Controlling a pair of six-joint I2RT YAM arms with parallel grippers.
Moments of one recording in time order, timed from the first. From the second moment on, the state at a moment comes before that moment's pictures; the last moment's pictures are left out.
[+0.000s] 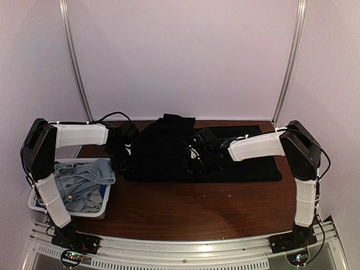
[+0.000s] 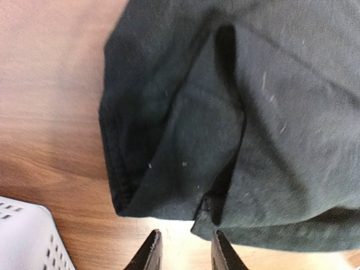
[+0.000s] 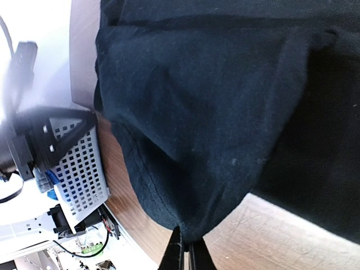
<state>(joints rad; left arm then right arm) -0.54 1.81 1.24 -0.81 0.01 -0.69 0.81 2.02 1.33 -0.15 -0.48 0.99</state>
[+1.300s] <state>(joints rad) -0.58 1.83 1.12 -0.65 0.13 -0.70 0.79 2.04 1.33 -0.21 -0.49 0.97</state>
